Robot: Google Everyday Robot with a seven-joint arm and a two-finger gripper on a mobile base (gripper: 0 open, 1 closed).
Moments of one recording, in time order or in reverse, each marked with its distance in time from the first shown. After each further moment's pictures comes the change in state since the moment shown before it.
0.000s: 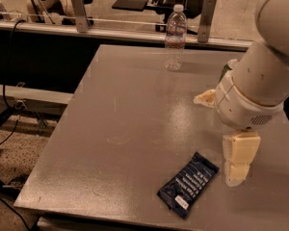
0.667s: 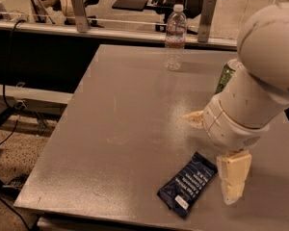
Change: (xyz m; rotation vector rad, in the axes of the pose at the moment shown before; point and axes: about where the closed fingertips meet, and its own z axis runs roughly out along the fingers) arm -0.015 0.024 0.034 -0.050 -0.028 -0.167
